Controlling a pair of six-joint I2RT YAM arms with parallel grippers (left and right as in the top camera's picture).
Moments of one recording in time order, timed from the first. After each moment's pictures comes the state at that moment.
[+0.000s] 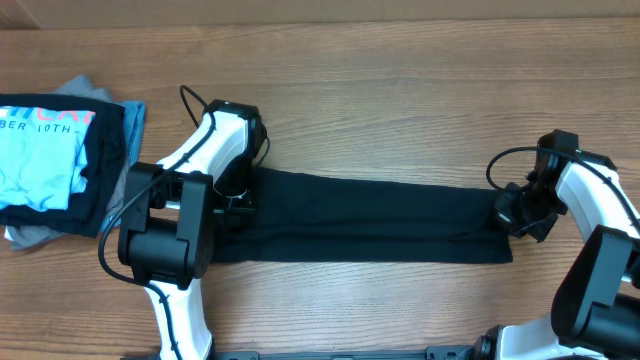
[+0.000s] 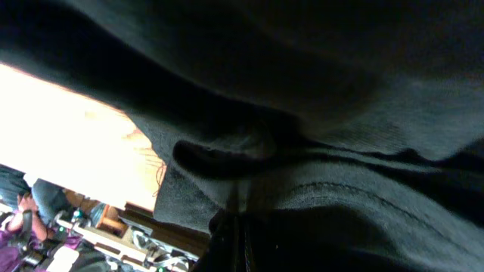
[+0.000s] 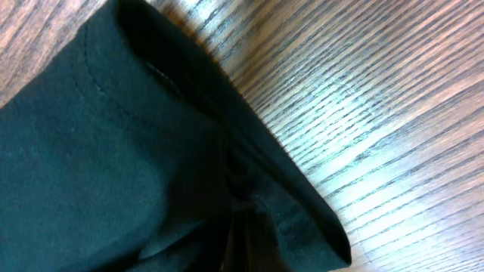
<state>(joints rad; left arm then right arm) -0.22 2.10 1.44 -1.46 -0.18 -0.39 -0.30 1.70 1.03 -0.99 -0.06 0.40</state>
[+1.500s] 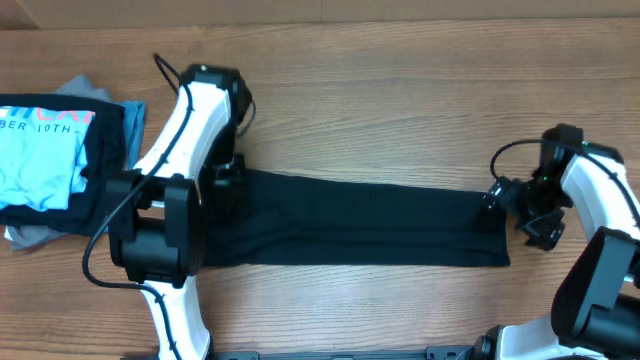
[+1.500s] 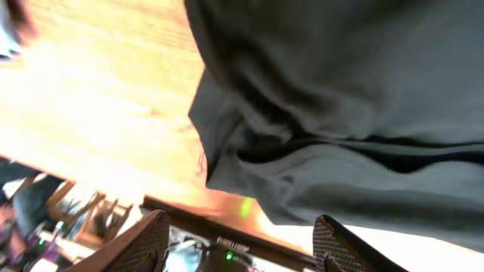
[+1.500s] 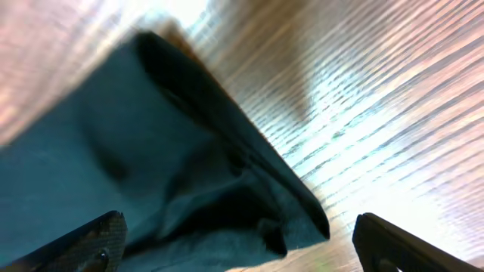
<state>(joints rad) -0.17 2.10 1.73 -1.65 -0.18 -0.39 -0.30 1.70 1.11 -1.10 -0.05 0.42</state>
